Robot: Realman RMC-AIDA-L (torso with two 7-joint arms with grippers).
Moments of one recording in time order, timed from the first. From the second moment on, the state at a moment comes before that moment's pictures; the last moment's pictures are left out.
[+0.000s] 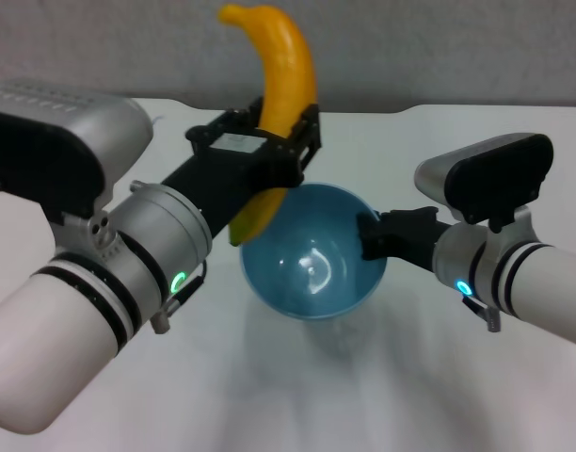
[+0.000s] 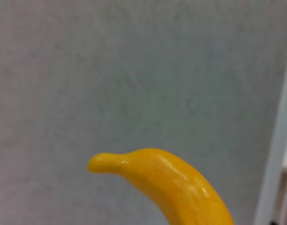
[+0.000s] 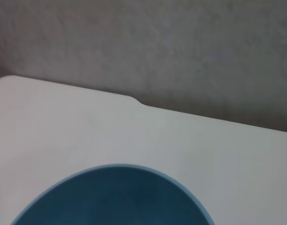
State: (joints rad) left arm -0.03 -2.03 -0.97 -1.73 0.70 0.13 2.00; right arm 0.44 2.01 -2.05 -1.09 0.42 0.25 0.17
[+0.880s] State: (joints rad) left arm -0.10 -2.05 -1.11 -1.39 0.54 -0.28 2.01; right arm 0.44 2.01 -2.14 -1.17 0.47 0.22 0.17
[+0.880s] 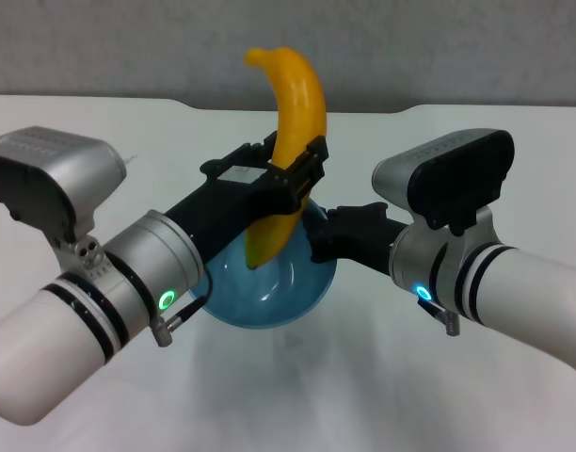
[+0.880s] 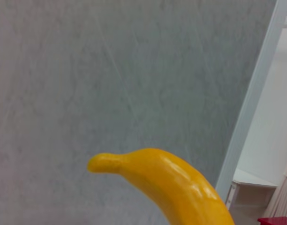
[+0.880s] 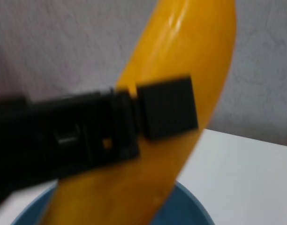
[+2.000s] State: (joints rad) left arm -0.08 -2.04 -1.13 -1.25 0.40 -0.45 2.17; right arm 0.37 2.00 -2.09 -1.22 0.46 0.23 0.14
